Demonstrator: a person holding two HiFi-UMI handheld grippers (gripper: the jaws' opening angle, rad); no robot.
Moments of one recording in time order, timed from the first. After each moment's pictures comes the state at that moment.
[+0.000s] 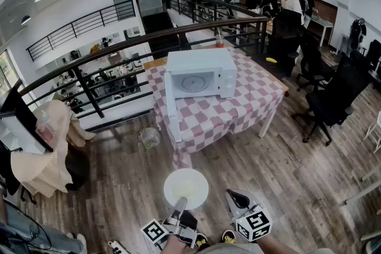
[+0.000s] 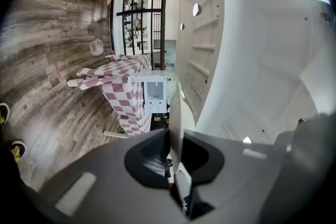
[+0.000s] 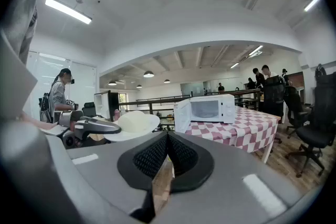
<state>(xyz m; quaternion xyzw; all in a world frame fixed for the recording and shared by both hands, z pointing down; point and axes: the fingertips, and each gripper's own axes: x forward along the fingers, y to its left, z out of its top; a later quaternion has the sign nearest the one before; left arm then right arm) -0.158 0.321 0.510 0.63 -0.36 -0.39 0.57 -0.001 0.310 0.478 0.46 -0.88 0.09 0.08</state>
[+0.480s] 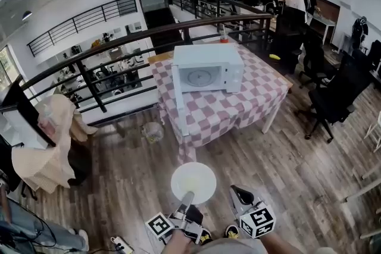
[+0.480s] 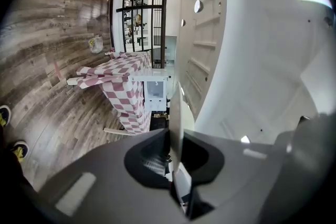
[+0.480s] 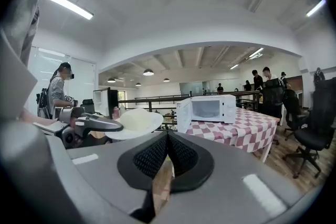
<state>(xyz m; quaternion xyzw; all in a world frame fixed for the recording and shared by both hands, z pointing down) -0.178 0.328 0.512 0.63 -0.35 -0.37 0.58 -0.031 0.322 0.482 0.47 -0.88 0.08 0.09</state>
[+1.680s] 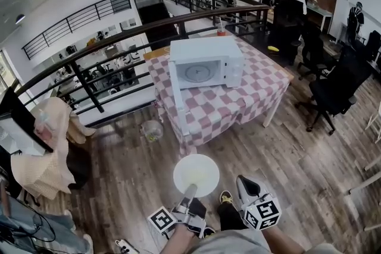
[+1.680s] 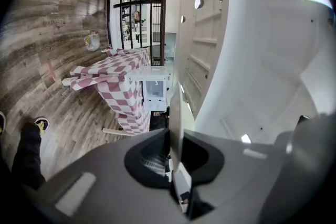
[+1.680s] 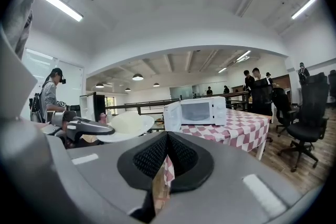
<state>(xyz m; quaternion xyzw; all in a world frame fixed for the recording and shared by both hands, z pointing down) -0.179 0.276 0.518 0.64 -0.34 -0.36 0.58 -0.017 0.271 0.492 0.52 -0.85 0.09 0.06</state>
